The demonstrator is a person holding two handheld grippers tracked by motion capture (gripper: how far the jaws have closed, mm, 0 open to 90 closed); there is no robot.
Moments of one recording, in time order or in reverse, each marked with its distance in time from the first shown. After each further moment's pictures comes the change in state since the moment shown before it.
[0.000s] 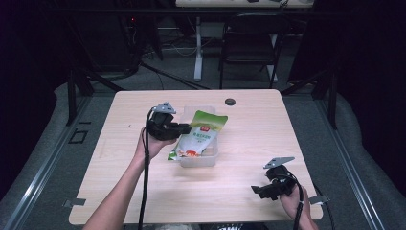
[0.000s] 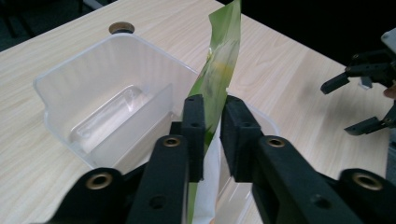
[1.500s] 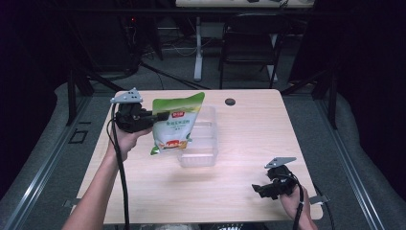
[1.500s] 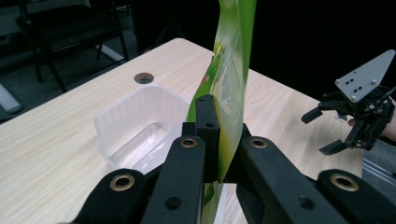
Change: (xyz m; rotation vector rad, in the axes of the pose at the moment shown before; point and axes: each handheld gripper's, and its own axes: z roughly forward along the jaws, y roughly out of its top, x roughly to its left) left arm 0.008 0.008 -0.079 -0.172 0.005 0.032; right arm -0.001 -0.001 -0.001 -0.019 -0.021 0.014
